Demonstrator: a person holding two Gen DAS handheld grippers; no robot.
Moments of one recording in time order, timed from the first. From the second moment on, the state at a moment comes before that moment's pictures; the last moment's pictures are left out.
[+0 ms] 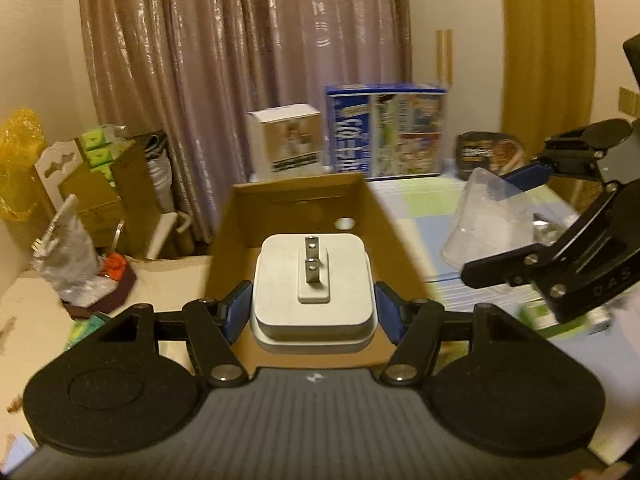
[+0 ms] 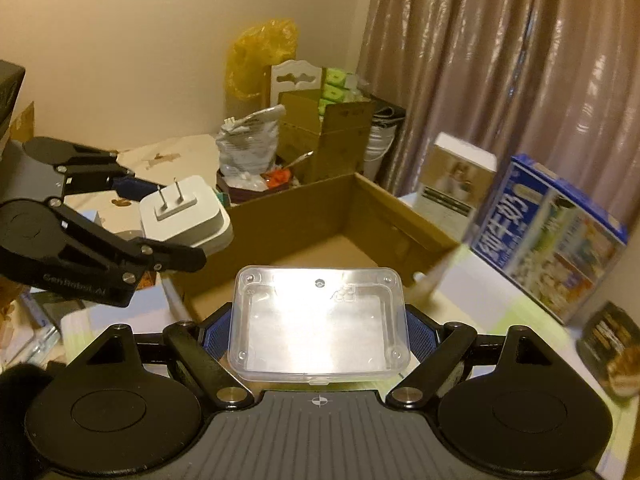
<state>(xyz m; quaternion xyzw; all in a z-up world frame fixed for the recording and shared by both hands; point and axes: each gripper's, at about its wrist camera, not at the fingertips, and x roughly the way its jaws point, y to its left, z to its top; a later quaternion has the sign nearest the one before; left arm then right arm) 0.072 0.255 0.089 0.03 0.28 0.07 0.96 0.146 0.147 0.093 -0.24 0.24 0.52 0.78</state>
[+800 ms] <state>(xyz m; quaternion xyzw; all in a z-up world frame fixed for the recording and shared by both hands) 0.082 0.325 0.052 0.01 0.29 0.08 0.96 0.169 0.213 0.038 -0.26 0.27 0.51 0.77</state>
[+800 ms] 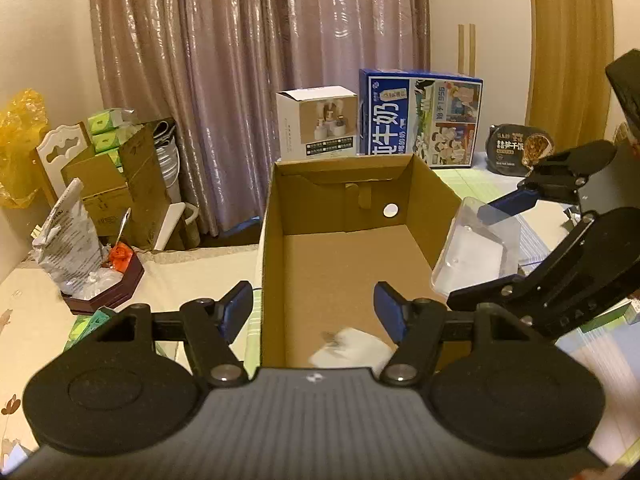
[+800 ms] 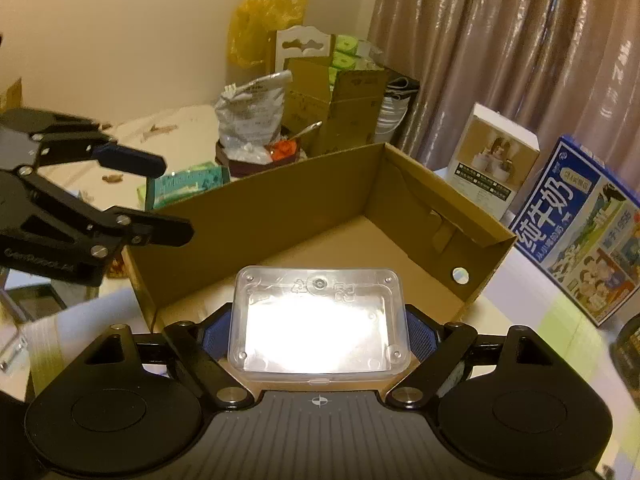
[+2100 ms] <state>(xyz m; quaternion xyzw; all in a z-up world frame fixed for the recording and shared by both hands) -0.002 0.180 0.083 -0.03 0.28 0.04 0.96 0.080 -0.097 0.046 -0.03 0.36 0.31 0.88</state>
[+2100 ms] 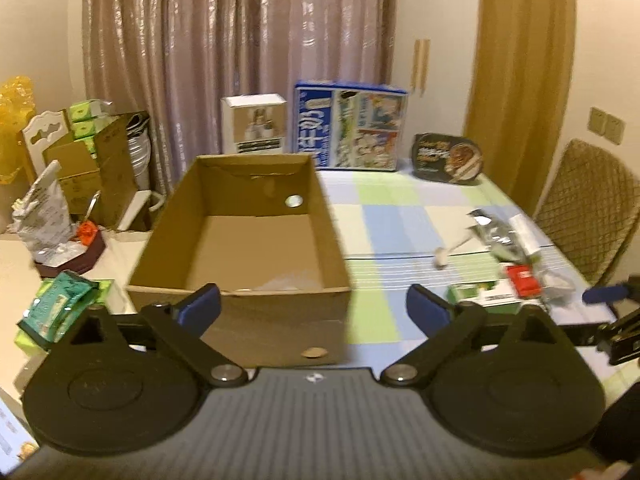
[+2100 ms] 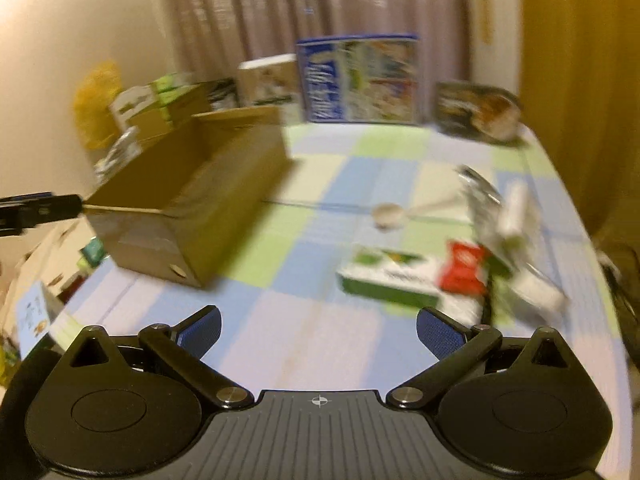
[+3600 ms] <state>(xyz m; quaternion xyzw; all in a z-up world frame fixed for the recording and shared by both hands) 0.151 -0.004 -0.019 0.23 0.37 -0.27 0.86 0.195 -0.224 0.004 -0.15 0.39 0.34 0.84</state>
